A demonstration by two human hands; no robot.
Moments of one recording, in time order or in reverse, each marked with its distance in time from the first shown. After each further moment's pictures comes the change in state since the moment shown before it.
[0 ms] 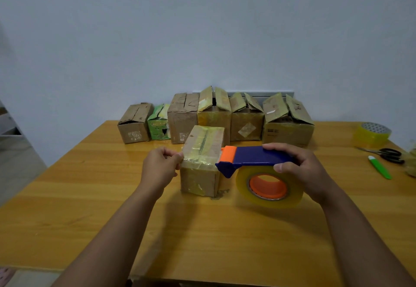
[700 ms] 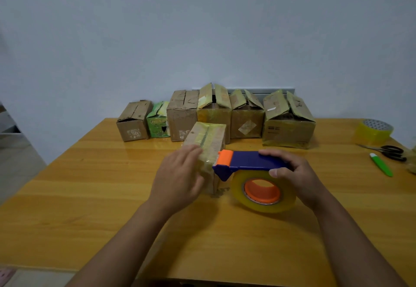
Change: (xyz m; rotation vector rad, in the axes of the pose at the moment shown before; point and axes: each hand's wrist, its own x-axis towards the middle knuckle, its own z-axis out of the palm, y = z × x) left_hand -0.022 -0.027 0.016 0.709 -0.011 0.895; right_hand -0.003 0.021 0.012 0.044 0.000 0.054
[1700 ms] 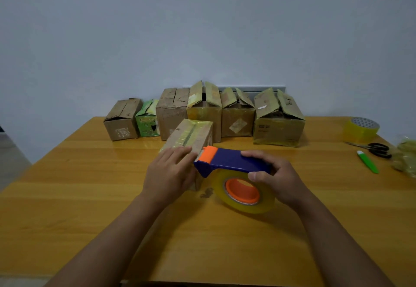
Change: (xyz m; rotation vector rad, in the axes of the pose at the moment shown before) left_hand 0.011 -0.015 0.021 0.162 0.018 0.159; right_hand -0.003 -0.006 0.012 -0.095 -0.032 0.011
